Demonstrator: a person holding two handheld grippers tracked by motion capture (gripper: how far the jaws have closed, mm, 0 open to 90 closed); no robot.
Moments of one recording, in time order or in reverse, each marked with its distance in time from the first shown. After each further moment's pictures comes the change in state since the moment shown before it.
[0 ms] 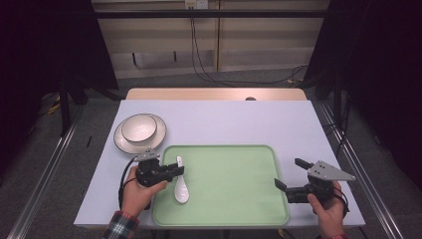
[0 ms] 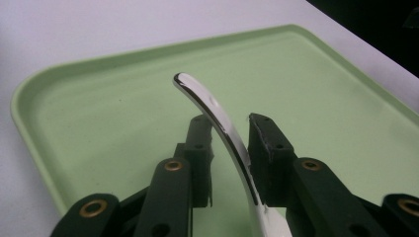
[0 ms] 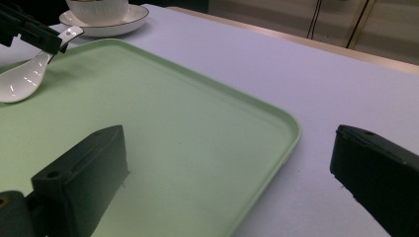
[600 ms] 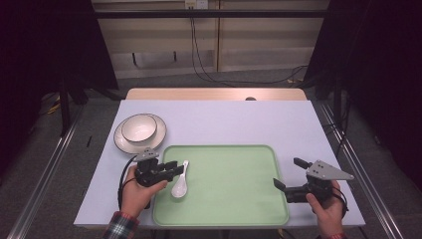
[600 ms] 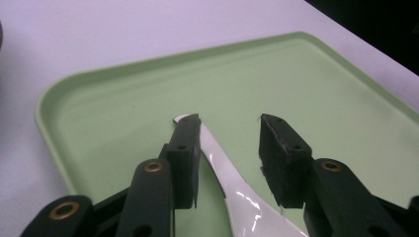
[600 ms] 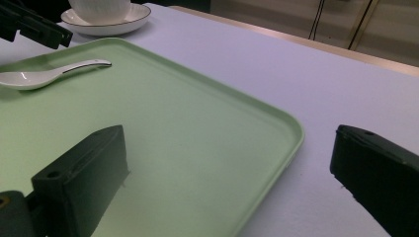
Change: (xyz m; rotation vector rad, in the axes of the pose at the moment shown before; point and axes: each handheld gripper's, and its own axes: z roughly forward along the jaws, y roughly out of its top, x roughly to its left) left arm 0.000 0.002 -0.004 -0.024 0.040 0.005; right arm 0.001 0.002 0.002 0.006 0.006 -0.007
